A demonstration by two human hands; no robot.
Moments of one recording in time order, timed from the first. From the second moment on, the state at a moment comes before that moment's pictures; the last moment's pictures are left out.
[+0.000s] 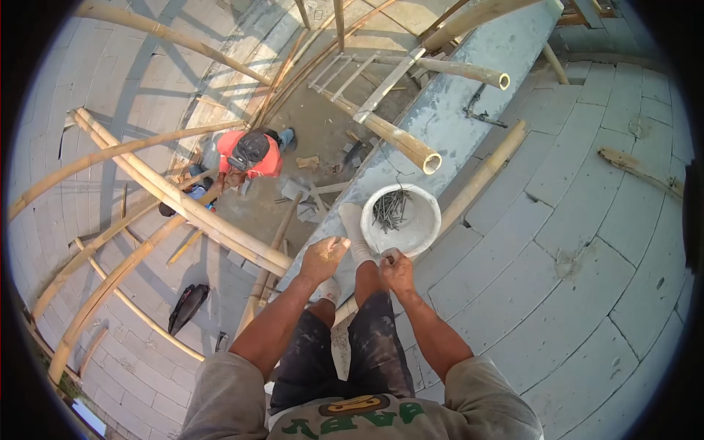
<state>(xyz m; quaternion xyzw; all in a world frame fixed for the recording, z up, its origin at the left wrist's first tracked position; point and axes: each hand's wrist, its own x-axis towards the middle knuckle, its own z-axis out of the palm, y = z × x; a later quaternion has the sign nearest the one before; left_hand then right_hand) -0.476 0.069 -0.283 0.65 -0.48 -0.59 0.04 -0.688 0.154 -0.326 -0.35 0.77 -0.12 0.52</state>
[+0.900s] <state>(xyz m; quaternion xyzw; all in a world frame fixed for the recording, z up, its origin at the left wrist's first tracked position) -0.182 0.251 0.054 0.84 -0.24 -0.18 0.45 -0.453 0.047 -0.013 -0.65 0.45 -0.06 0.61</state>
